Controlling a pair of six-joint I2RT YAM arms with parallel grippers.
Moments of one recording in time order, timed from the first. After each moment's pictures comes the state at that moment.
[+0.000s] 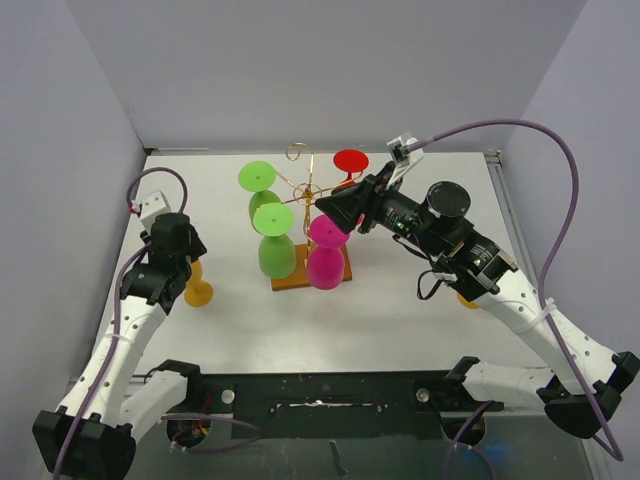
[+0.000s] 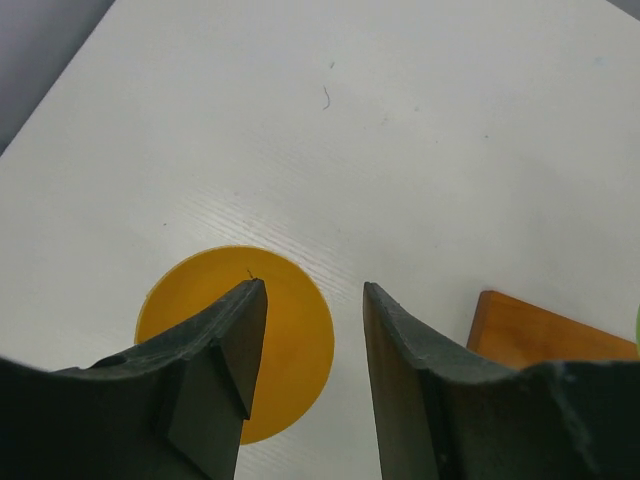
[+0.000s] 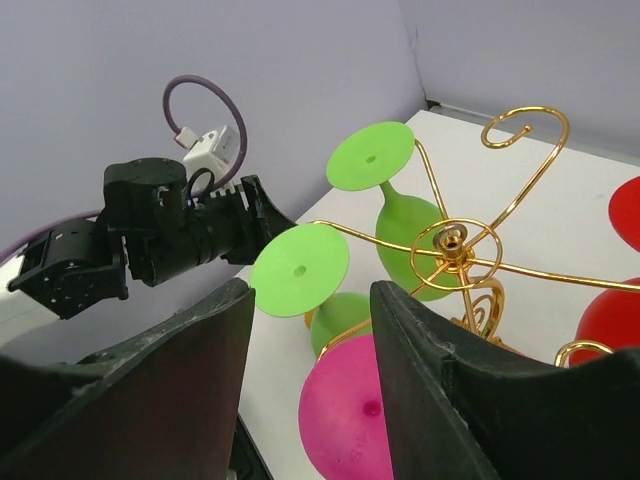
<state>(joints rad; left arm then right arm) -0.24 0.91 0.85 -0.54 -0.55 -0.55 0.77 1.12 1.30 -0.14 -0.16 0.45</state>
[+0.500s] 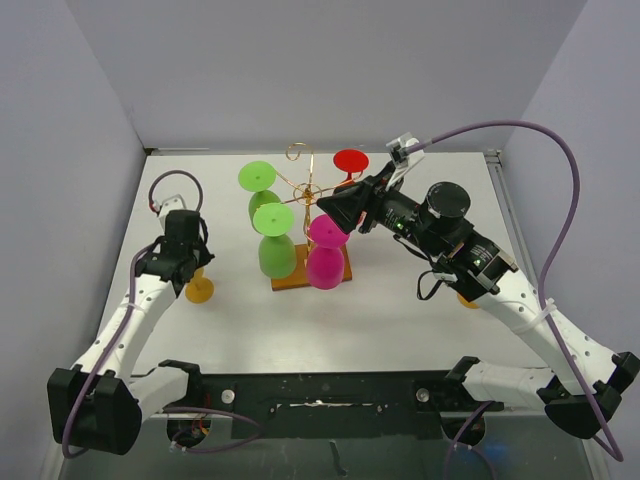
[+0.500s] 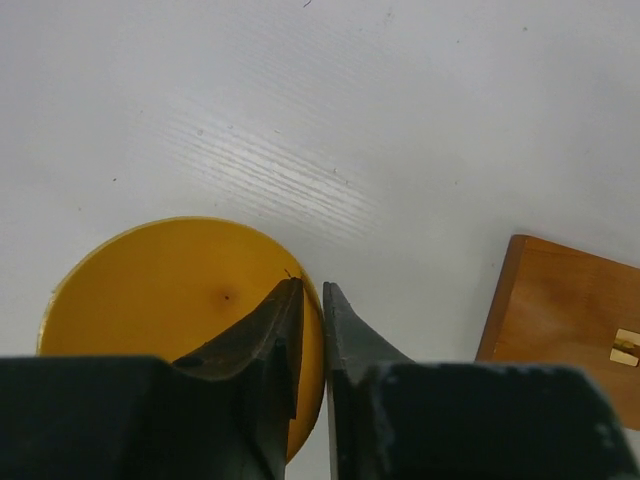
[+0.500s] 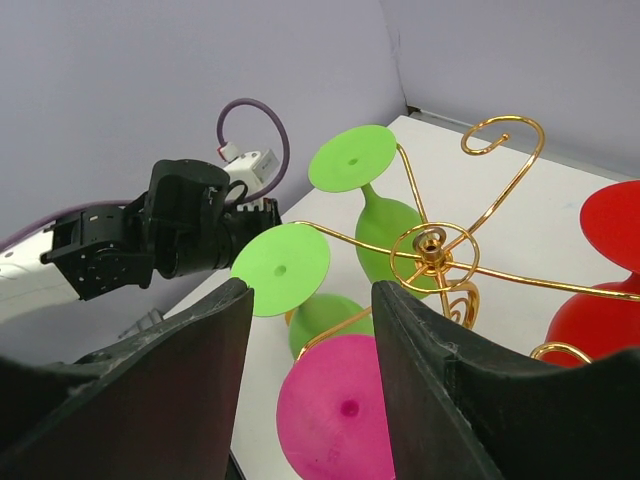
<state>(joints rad) -0.18 1.09 0.83 -0.53 -0.36 -0.53 0.77 1.11 1.29 -0.14 -0.14 0.38</state>
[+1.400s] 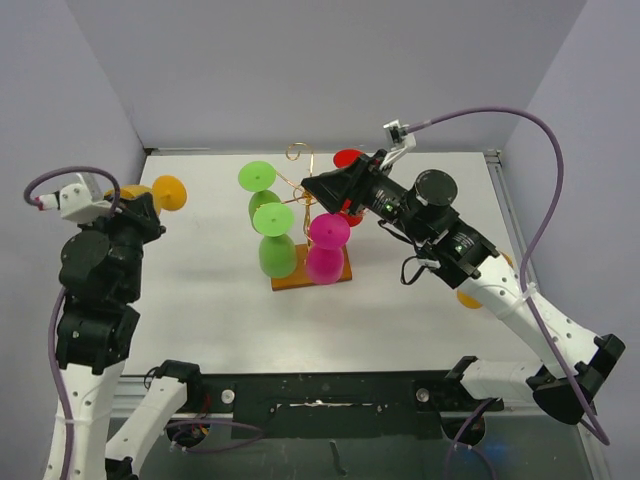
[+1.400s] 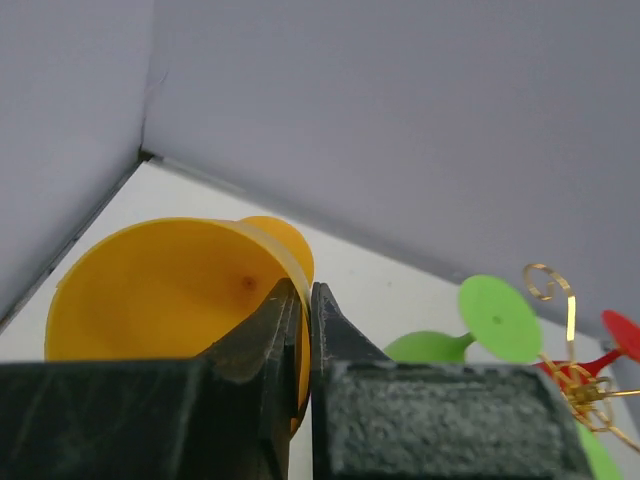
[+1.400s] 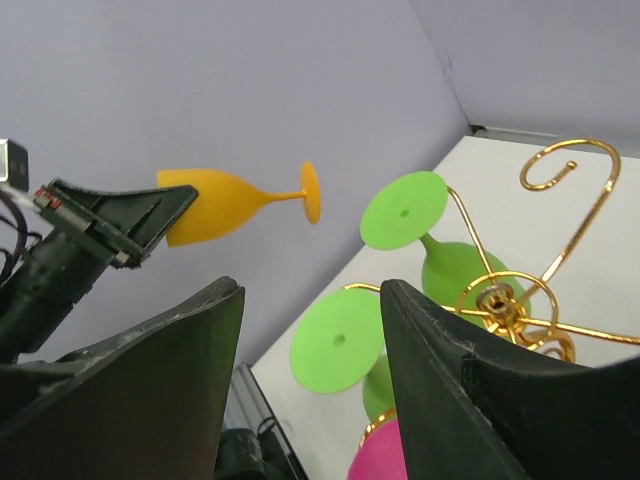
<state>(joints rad) -0.18 0.72 1.18 -0.49 -0.36 -0.40 0.77 1.20 1.34 -0.04 -0.14 0.61</state>
